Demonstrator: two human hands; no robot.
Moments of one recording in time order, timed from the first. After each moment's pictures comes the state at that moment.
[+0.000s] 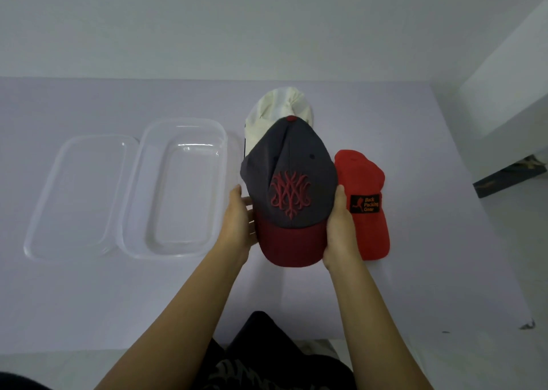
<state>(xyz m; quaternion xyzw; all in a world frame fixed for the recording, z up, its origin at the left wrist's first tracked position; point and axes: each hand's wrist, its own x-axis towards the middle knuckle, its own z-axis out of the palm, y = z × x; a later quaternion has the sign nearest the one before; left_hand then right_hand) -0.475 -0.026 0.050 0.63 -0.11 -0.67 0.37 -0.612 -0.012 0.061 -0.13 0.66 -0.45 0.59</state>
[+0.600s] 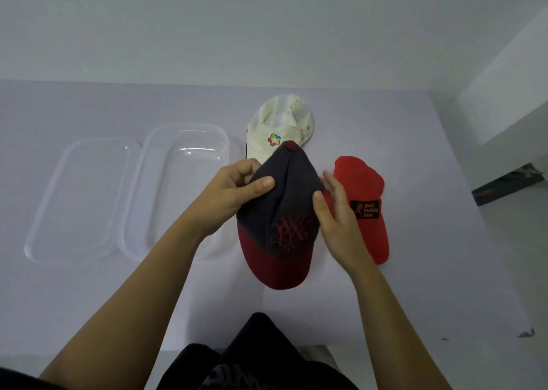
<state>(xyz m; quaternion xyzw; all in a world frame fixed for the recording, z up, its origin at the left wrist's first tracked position) -0.436 -0.046 0.100 0.42 -0.54 -0.63 0.37 -0.631 -0.005 0.059 -0.52 0.59 -0.39 0.47</state>
